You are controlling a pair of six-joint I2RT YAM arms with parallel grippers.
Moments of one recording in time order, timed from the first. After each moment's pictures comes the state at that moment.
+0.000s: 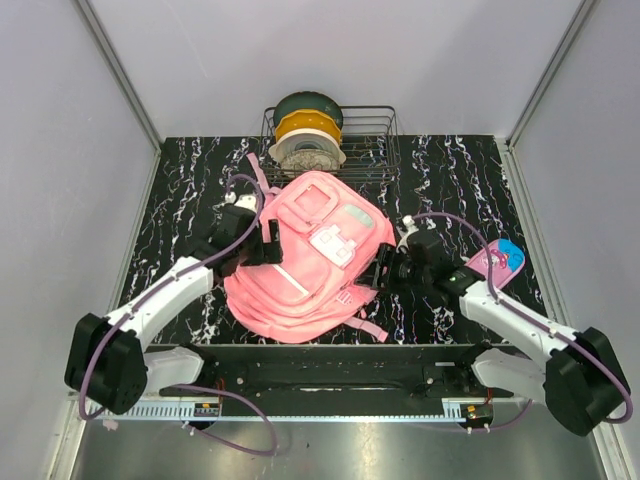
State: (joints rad) left arm -0.44 1.19 0.76 -0.42 -0.12 -0.46; right arm 0.58 1.12 0.57 -0.12 -0.38 0.83
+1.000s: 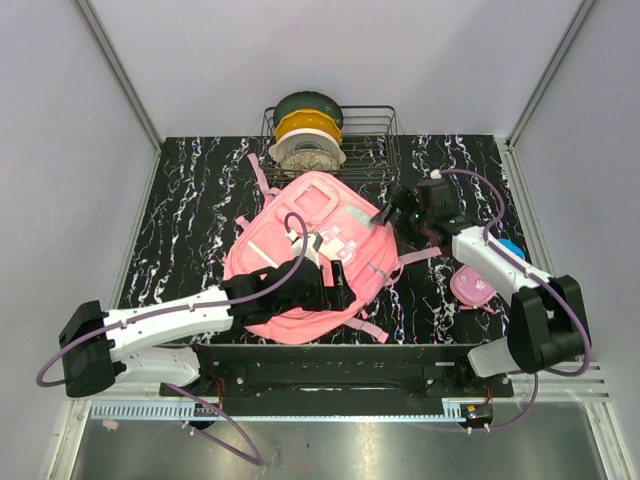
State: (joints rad) left arm -1.12 1.14 0.81 -0.34 -0.22 -0.93; right arm 0.33 1.41 0.92 -0.27 -0.12 0.86
